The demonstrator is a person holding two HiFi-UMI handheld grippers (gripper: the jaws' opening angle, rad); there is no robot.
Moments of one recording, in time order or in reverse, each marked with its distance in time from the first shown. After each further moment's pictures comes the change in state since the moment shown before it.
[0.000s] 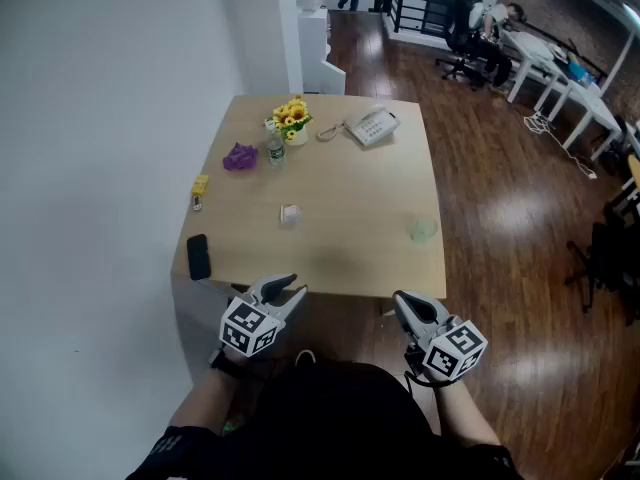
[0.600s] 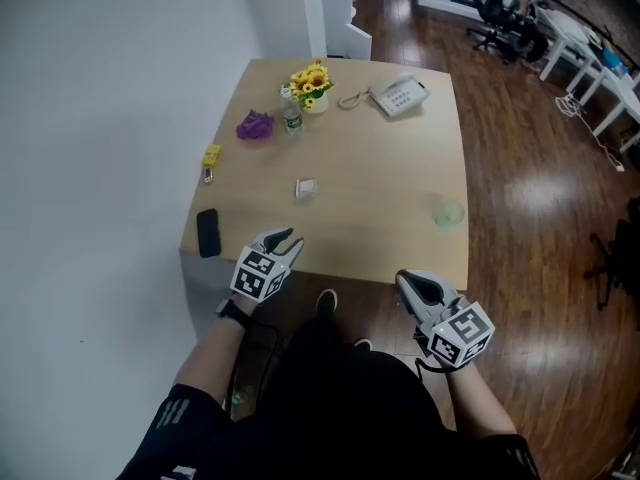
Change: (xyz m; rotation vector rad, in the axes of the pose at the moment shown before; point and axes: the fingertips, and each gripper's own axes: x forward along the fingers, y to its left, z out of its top) left arm 0.068 0.115 -0.044 0.016 0.196 0.166; right arm 0.051 -0.025 0.000 -0.134 0.086 0.068
